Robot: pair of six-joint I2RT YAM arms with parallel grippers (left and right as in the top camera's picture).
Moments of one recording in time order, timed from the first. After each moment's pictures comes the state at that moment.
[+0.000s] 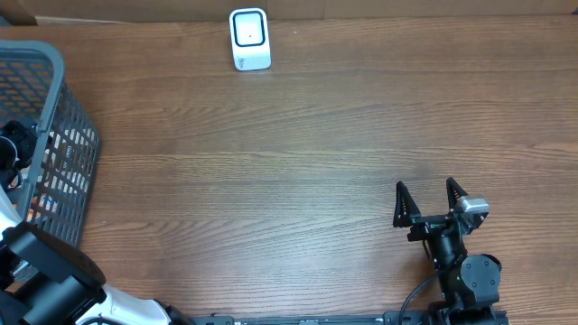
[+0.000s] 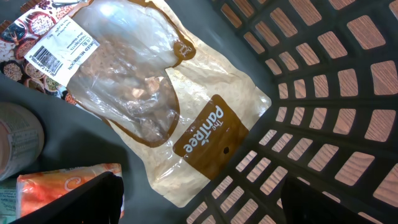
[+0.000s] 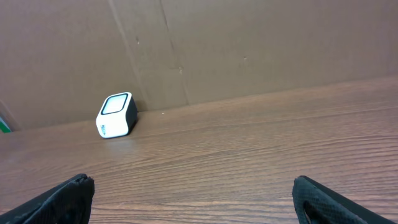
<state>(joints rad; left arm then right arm) 0.75 1.82 1.60 -0.92 0.19 -0.08 0.14 0.01 0.02 -0.03 -0.01 0.23</state>
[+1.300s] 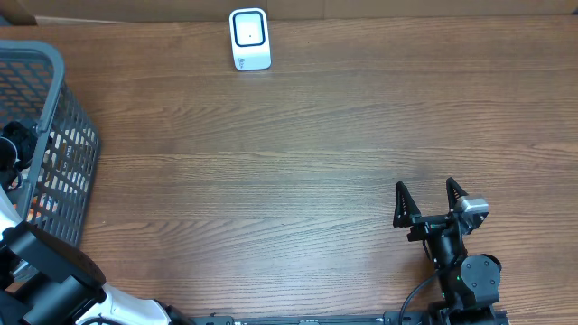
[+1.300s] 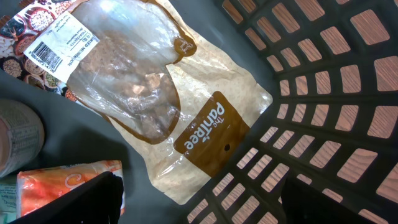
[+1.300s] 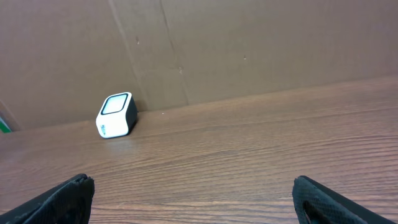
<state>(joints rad) 0.75 1.82 1.60 -0.93 0.19 -0.08 0.14 0.01 0.02 -0.03 -0.01 0.23</state>
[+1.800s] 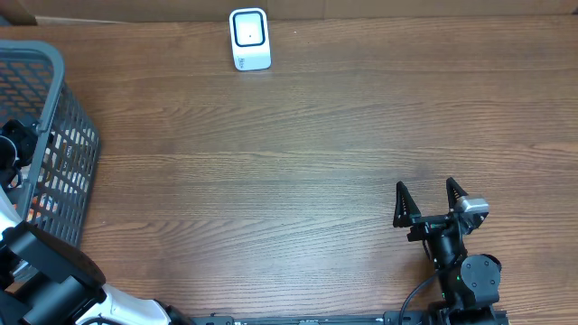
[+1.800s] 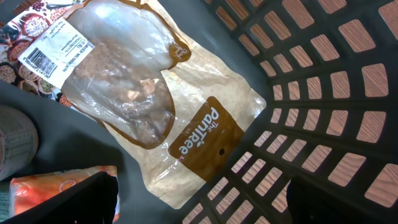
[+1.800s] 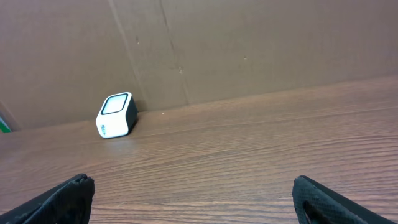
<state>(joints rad) 0.75 1.82 1.60 -0.92 0.21 -0.08 0.14 0.01 0.02 -0.03 -0.01 0.23</state>
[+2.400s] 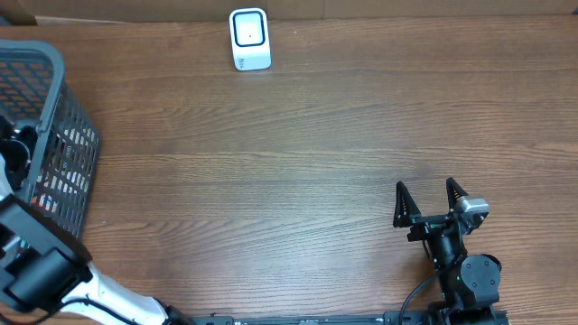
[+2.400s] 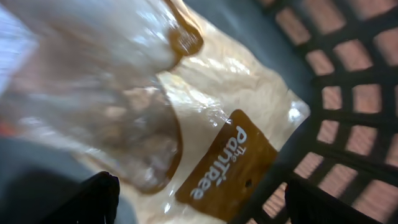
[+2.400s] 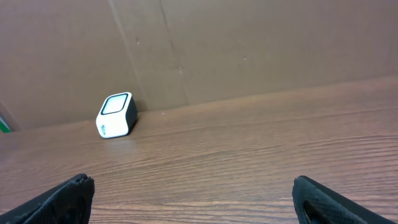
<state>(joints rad) 0.75 1.99 1.59 -0.83 0.22 -0.03 0.14 0.01 0.02 -0.03 -0.01 0.23</state>
